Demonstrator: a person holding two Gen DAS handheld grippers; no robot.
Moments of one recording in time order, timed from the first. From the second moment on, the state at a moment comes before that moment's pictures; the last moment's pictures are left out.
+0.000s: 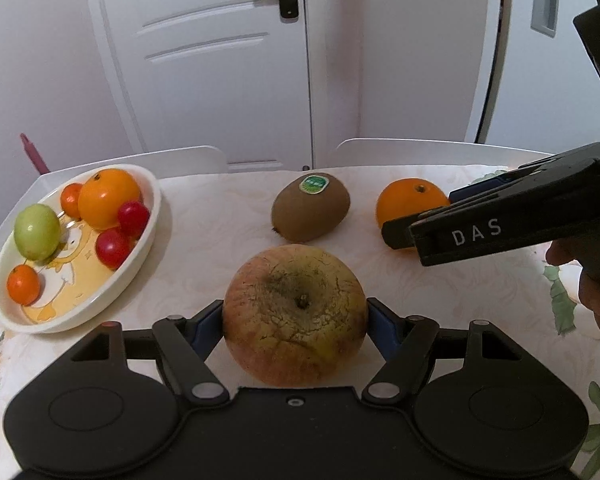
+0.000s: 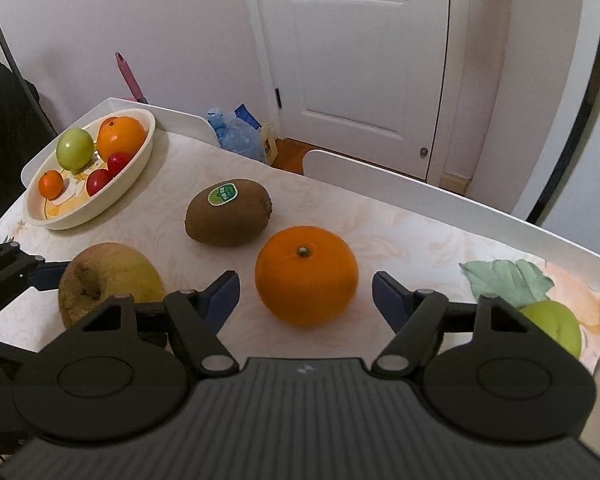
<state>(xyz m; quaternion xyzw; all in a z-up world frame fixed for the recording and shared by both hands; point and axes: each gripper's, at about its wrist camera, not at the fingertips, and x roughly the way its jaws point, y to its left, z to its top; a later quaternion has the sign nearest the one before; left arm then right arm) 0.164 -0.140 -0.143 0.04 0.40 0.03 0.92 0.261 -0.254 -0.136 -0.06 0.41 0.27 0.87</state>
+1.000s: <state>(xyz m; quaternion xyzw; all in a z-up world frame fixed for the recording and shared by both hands) 0.095 -0.053 -0.065 0.00 0.34 0.11 0.93 0.202 -0.202 -0.067 -0.05 0.36 0.28 0.89</state>
